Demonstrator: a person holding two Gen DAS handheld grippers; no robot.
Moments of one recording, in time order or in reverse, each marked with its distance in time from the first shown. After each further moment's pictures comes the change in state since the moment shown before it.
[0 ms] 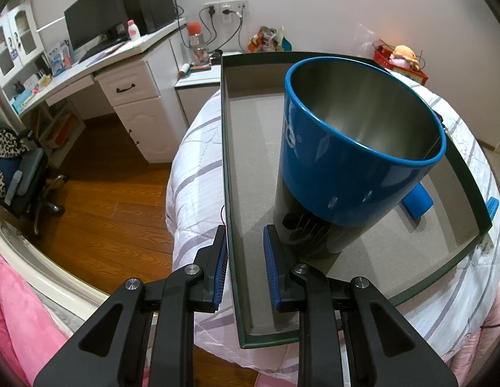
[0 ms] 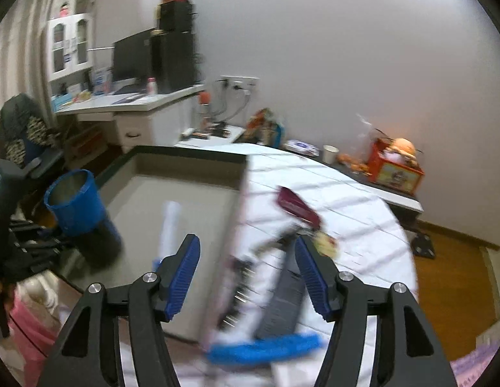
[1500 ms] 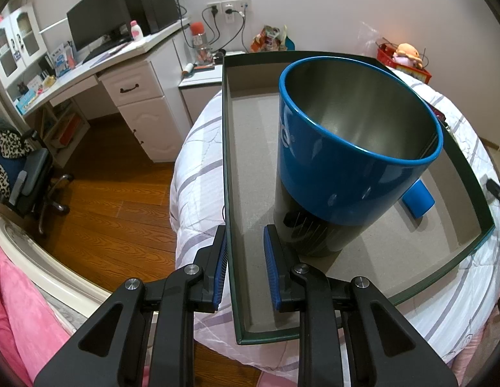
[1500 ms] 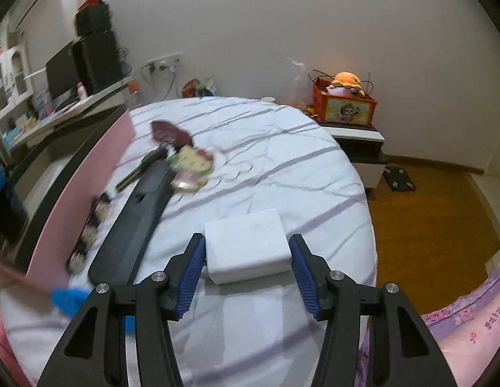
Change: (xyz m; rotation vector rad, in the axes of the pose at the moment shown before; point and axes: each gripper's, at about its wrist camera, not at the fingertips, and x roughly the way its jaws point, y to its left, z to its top) left arm -0.001 -0.002 -0.001 0.001 0.004 0.025; right arm 0.044 -0.118 -0.079 0.256 0.094 -0.110
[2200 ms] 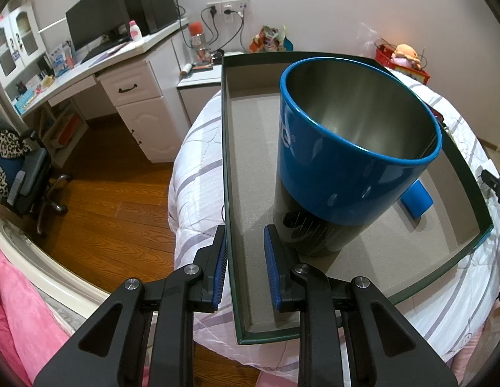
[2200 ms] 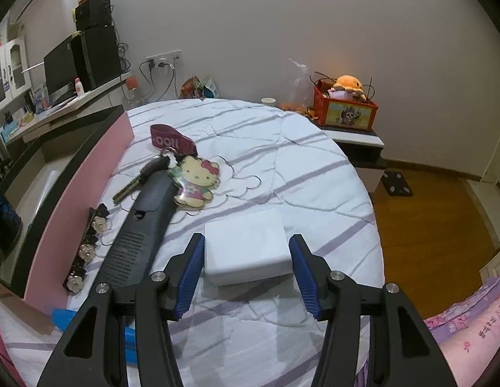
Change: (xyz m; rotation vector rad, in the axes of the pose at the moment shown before) left arm 0.000 0.000 0.000 0.000 0.001 -0.004; right arm 0.006 0.014 0.012 -0.046 0.006 -0.017
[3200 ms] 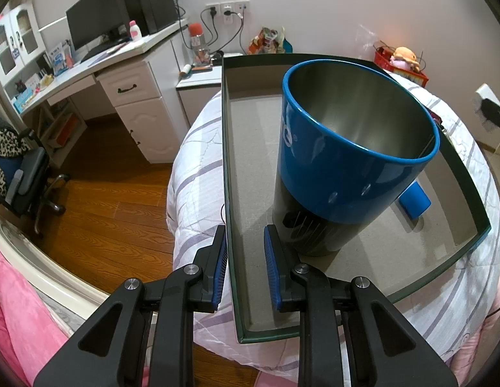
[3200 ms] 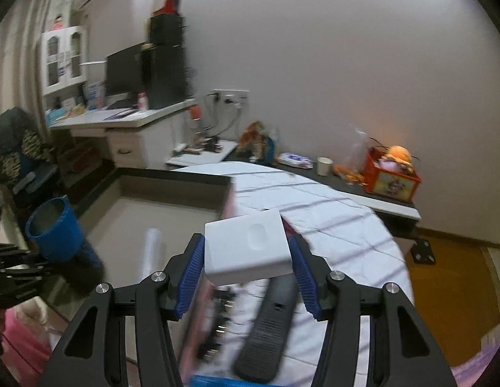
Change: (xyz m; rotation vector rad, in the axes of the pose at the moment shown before) left arm 0.000 -0.002 0.001 -0.002 -0.001 -0.006; right arm -0.050 0.122 0.063 -0.213 -0.157 0.163
